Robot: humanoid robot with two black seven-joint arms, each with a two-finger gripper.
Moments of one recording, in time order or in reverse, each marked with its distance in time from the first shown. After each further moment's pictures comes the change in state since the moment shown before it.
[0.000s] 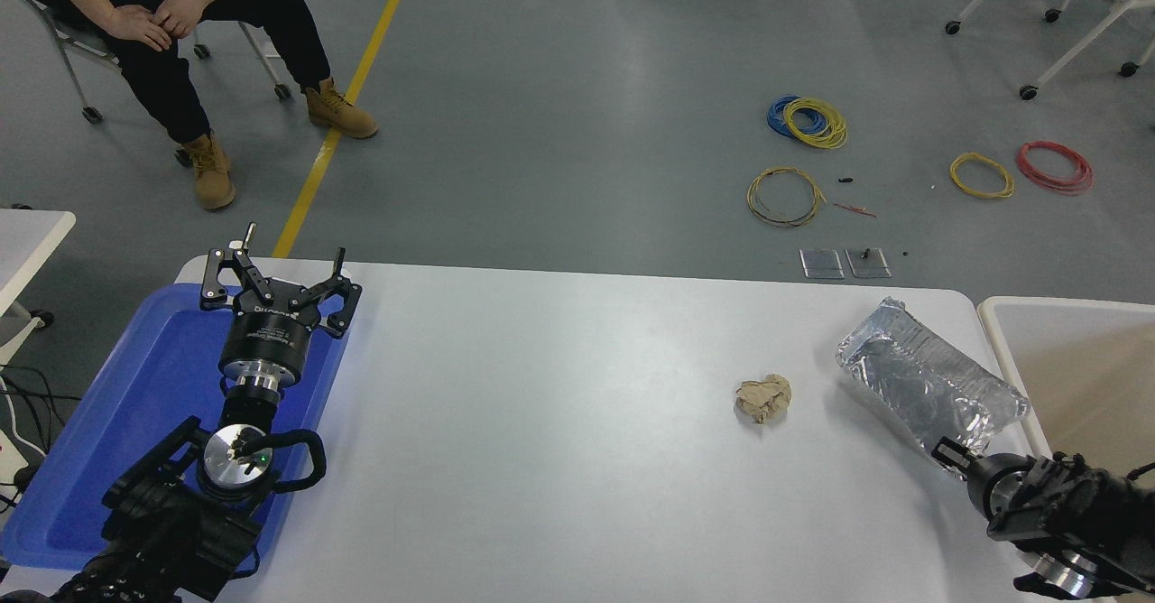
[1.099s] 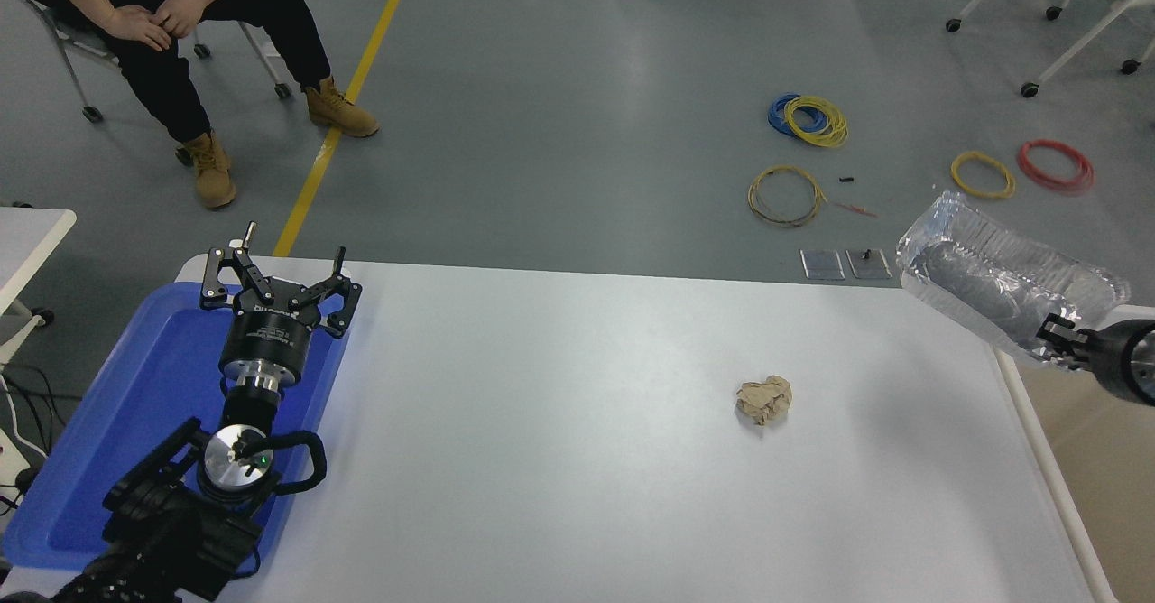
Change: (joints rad) left arm 0.000 0.000 0.000 0.000 0.001 0.000 0.000; right arm 0.796 -0.254 -0.424 0.401 -0.056 0.380 0.001
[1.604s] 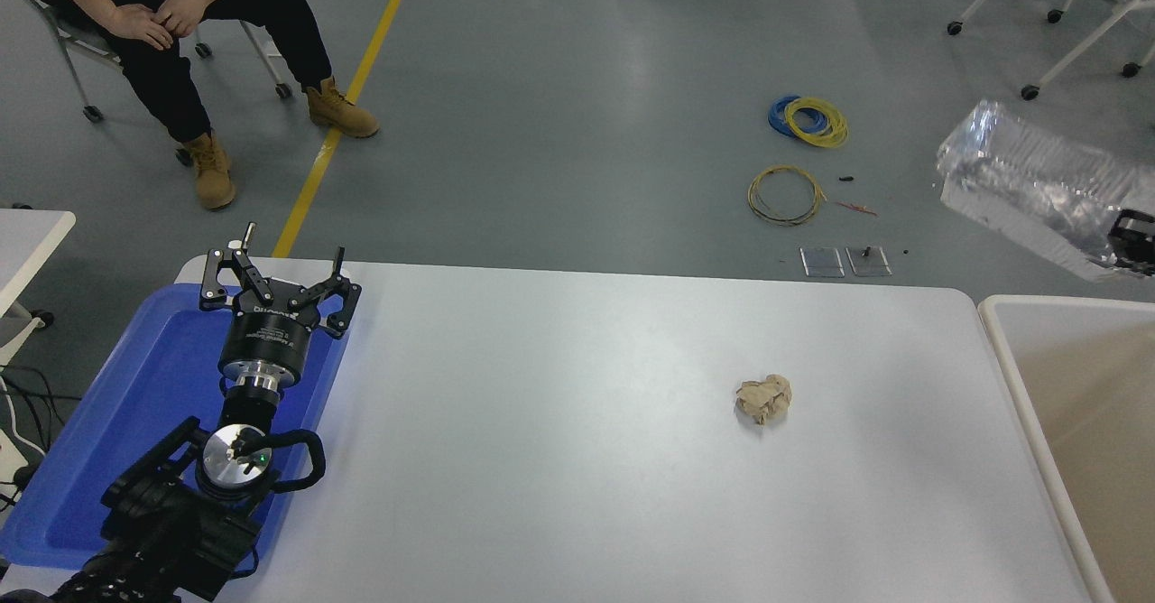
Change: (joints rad) left arm 0.001 0.001 0.000 0.000 0.000 0.000 0.000; right arm 0.374 -0.018 -0.200 0.034 -0.048 0.267 0.000
